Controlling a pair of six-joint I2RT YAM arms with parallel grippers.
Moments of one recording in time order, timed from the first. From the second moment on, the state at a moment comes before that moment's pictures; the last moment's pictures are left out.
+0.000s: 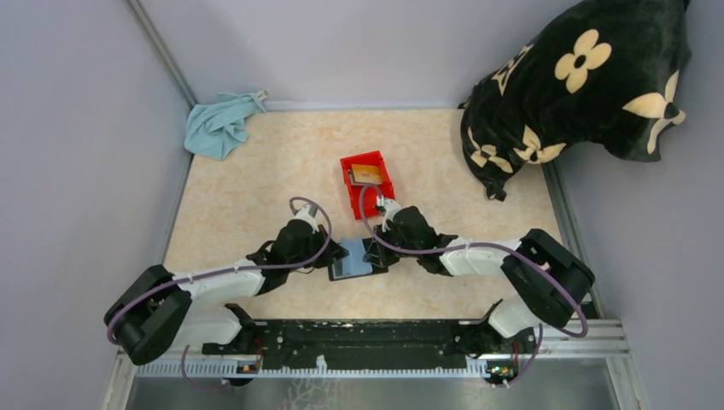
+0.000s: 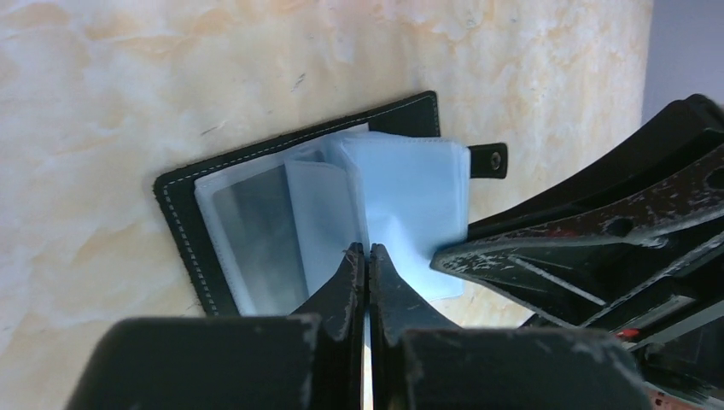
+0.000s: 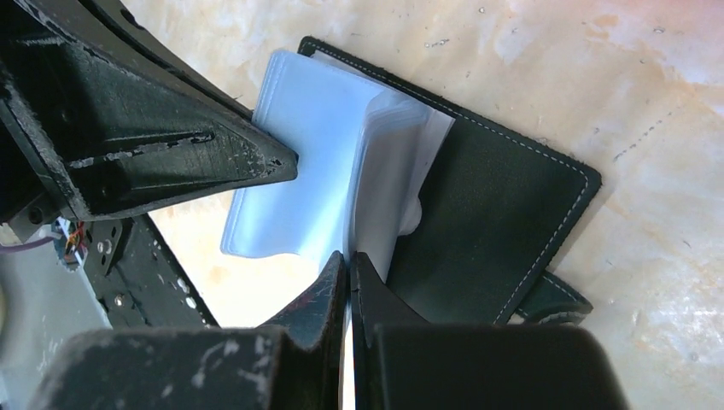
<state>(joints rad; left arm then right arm) -0.76 1.21 0.34 0.30 0.00 -0.92 0.82 1.47 0.56 0.30 -0.28 0.52</state>
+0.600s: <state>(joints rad) -0.77 1.30 0.47 0.30 0.05 -0.90 0.79 1.24 0.55 0.11 -0.10 0.48</state>
